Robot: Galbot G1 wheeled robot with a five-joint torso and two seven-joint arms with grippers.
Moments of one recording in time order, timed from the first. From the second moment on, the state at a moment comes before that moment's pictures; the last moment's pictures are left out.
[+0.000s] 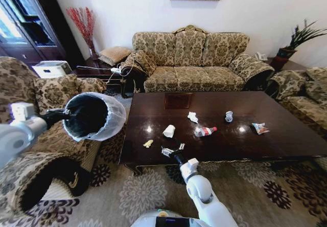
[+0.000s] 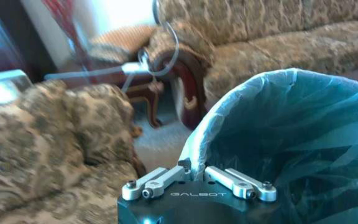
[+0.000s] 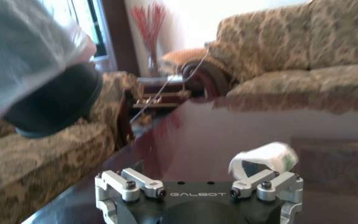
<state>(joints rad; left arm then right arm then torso) 1.71 -0.34 -1.31 -1.96 -1.21 0.62 -0.04 -1.26 1.39 0.12 1.75 0.19 -0.08 -0.09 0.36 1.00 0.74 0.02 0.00</state>
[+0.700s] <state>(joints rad) 1.66 -0.18 -1.21 -1.94 -1.28 0.60 -0.10 -1.06 1.58 0.01 1.38 0.12 0.07 0.00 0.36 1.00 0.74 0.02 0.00</state>
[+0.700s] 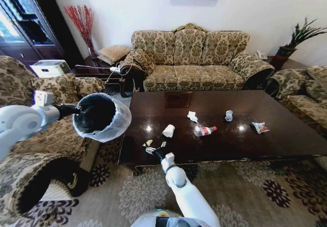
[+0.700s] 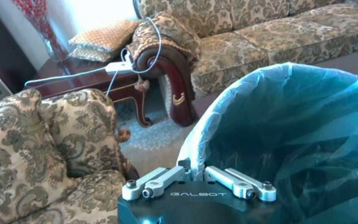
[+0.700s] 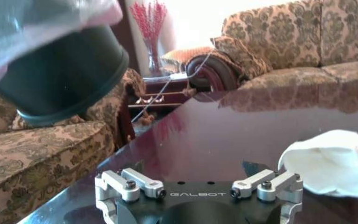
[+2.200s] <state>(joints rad) 1.65 -0.19 -1.19 -1.93 -1.28 0.53 -0.11 -1.04 1.61 0.03 1.27 0.11 0.10 -0.05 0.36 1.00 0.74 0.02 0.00</state>
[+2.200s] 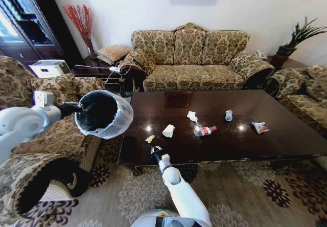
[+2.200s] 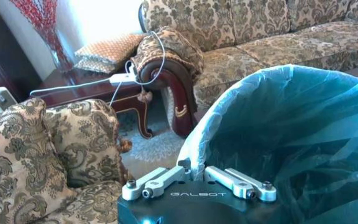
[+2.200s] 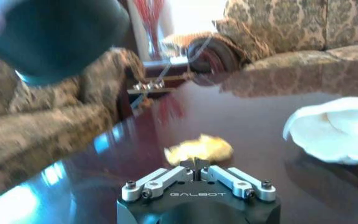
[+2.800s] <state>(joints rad) 1.62 -0.19 -1.14 -1.94 -1.28 0.53 -0.12 -0.95 1.61 0.06 1.18 0.13 0.13 -0.05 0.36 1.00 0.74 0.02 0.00</state>
